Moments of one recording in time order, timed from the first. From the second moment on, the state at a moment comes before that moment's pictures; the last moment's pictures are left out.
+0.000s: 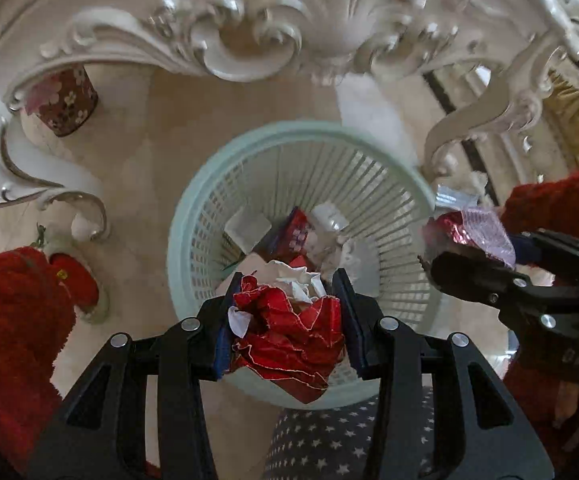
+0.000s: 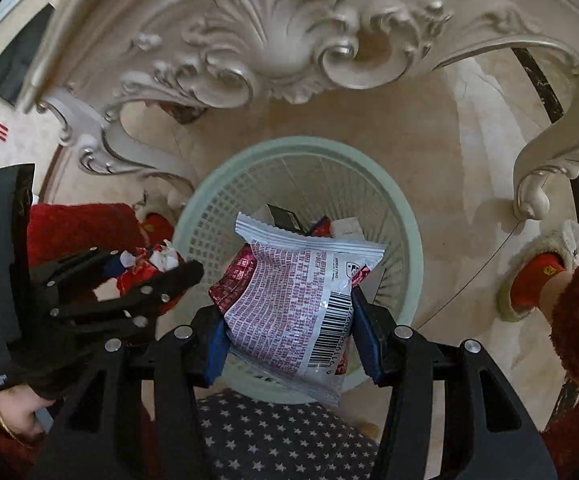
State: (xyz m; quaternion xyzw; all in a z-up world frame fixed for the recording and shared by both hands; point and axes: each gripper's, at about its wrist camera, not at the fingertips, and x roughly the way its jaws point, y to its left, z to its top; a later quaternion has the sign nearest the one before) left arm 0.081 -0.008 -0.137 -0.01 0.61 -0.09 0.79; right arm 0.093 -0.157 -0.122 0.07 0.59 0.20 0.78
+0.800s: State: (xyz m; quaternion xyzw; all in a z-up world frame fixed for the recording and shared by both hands) left arm 0.071 0.009 -0.112 -0.03 0.58 -0.06 0.81; right arm 0.067 -0.192 -0.073 0.11 0.51 0.19 0.83
